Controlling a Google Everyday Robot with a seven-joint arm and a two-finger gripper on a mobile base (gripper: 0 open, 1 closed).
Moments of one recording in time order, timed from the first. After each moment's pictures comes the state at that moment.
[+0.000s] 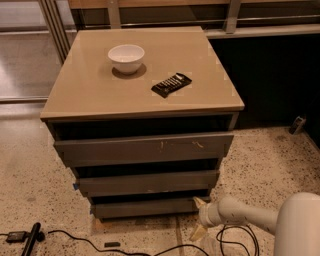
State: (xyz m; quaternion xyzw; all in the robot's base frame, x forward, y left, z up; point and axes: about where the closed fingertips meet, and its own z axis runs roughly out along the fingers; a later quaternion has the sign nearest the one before) arm 0.533 -0.156 0.215 -0.61 0.73 0.13 0.28
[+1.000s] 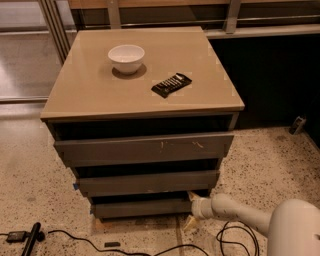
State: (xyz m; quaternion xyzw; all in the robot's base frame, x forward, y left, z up) arm 0.582 -0.132 0.199 -0.62 0.70 0.11 0.33
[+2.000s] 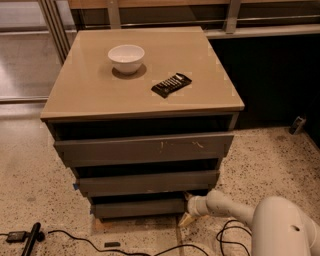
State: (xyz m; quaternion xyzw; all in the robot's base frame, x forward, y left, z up) arm 0.604 -0.118 0.168 -0.63 0.70 0.12 0.32
